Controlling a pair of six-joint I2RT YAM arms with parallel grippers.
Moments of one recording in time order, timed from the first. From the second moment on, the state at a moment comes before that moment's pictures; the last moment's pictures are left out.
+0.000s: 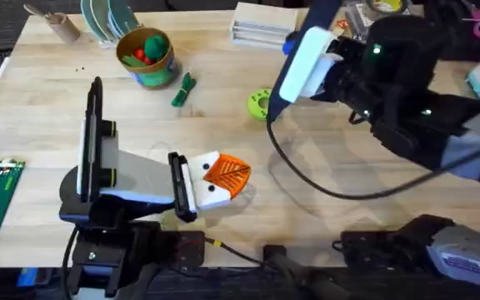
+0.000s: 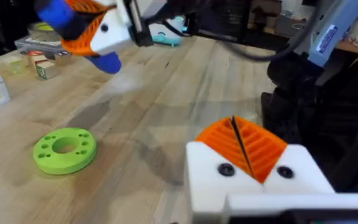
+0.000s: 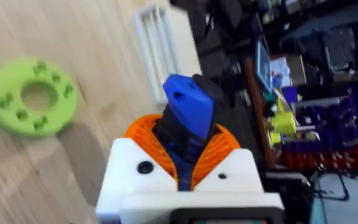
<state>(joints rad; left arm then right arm) -0.04 0.00 0.00 -0.07 1.26 -0.05 0.50 1.23 0.63 0.24 0.14 -1.01</state>
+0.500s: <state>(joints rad) -0.04 0.00 0.00 -0.07 1.26 -0.05 0.46 1.55 0.63 0.22 0.22 -1.17</state>
